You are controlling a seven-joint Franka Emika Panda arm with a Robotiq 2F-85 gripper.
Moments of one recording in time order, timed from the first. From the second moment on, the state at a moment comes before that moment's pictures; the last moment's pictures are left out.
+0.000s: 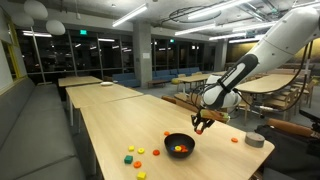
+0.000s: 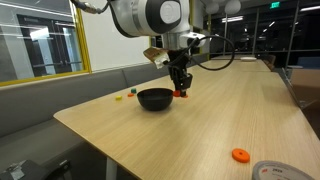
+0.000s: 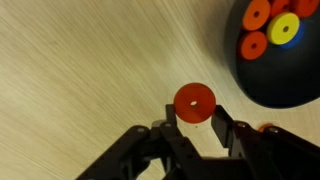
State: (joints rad) arm -0.08 0.07 -0.11 -2.45 0.14 2.77 0.44
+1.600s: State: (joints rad) arm -0.03 0.25 -0.09 -2.21 0.18 2.61 0.36
